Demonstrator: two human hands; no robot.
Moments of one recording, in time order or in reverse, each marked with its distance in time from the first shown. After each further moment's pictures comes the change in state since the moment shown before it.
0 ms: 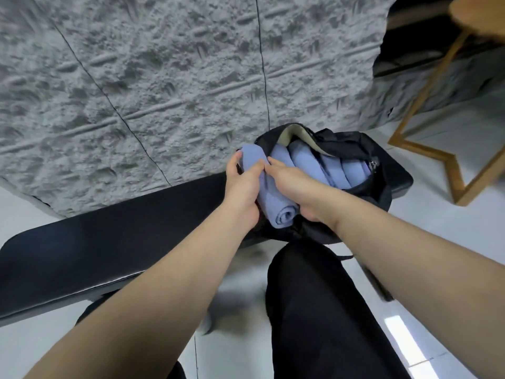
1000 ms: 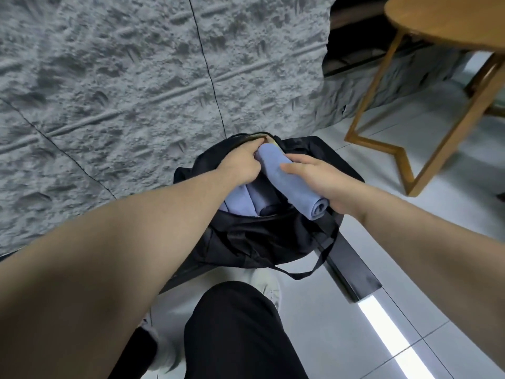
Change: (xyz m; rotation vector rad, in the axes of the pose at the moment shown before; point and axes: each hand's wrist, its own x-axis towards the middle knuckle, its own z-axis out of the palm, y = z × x) left_hand 0.098 0.000 0.118 1.364 -0.443 0.390; right_hand 0.024 0.043 -0.156 -0.040 0.184 0.024
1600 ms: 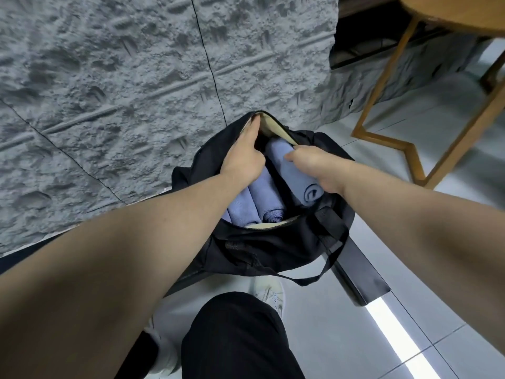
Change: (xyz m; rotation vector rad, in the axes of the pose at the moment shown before) left_hand 0.019 -0.010 0.013 -0.210 0.234 0.064; right_hand 0.066 -0.015 0.004 -0.125 0.117 0.116
